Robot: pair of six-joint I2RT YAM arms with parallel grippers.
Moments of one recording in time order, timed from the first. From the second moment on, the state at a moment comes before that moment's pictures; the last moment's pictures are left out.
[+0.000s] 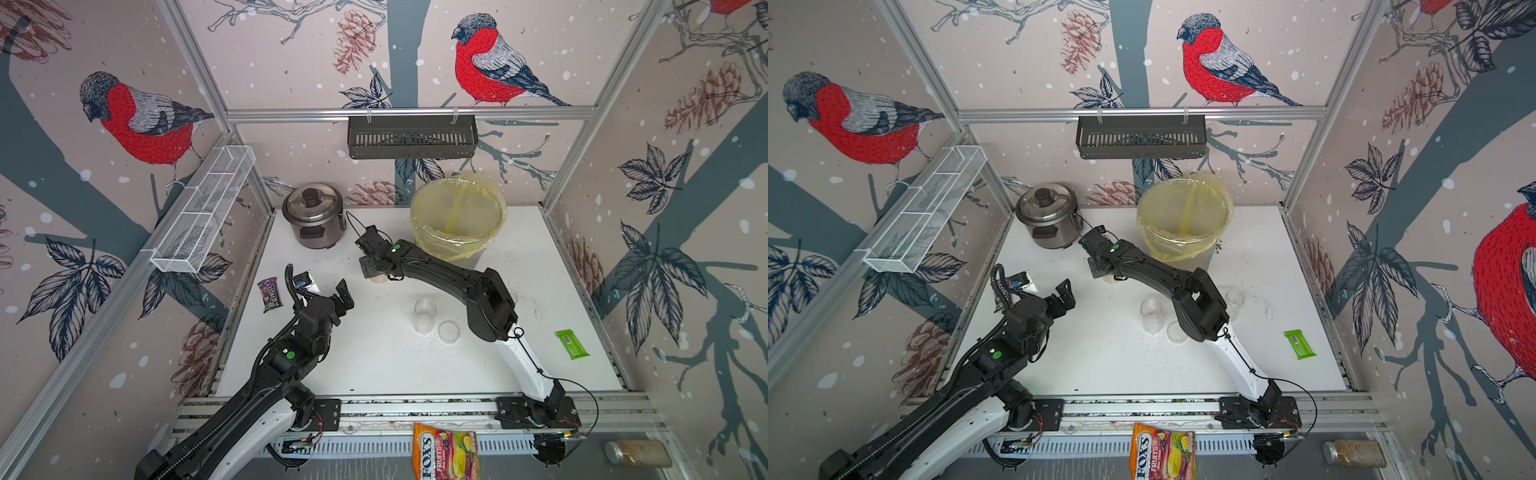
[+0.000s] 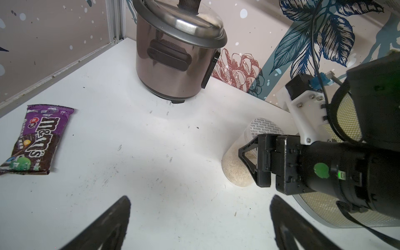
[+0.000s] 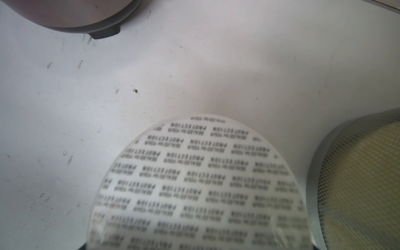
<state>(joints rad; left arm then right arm) -0.57 0.66 0.41 -0.17 -0.55 -0.63 0.93 2.36 2.11 -0.73 0.30 0.41</state>
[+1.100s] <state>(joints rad) -0.59 0.88 0.26 0.46 -0.21 -0.20 0.96 1.95 1.96 -0.77 0.11 0.42</state>
